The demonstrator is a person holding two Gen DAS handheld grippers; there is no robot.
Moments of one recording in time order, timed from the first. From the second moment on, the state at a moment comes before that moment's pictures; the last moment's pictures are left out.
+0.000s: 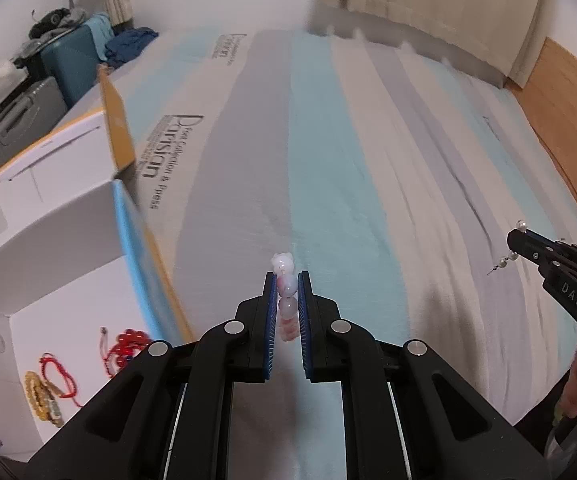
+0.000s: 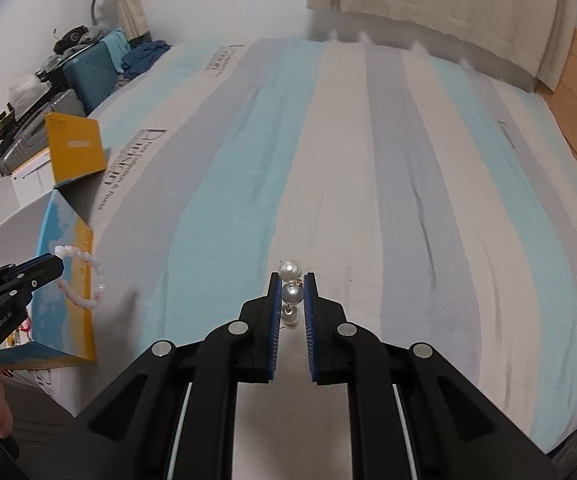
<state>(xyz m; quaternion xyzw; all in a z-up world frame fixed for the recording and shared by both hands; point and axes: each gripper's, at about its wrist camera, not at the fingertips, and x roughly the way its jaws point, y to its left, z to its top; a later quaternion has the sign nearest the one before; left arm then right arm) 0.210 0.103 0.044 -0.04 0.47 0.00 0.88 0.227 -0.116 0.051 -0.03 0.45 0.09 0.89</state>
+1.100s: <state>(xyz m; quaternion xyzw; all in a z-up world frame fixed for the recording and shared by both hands) 0.113 0.276 0.097 -0.09 0.43 0.09 0.89 0.170 0.125 0.105 -0.10 0.41 0.22 0.88</state>
